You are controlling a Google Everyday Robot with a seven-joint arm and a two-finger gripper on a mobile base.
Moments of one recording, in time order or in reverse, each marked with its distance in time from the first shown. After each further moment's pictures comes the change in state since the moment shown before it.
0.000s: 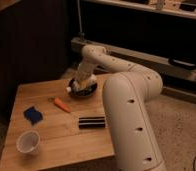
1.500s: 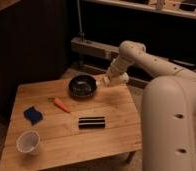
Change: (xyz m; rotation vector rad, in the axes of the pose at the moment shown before) arm 0.133 0.039 -0.122 0.133 0.062 0.200
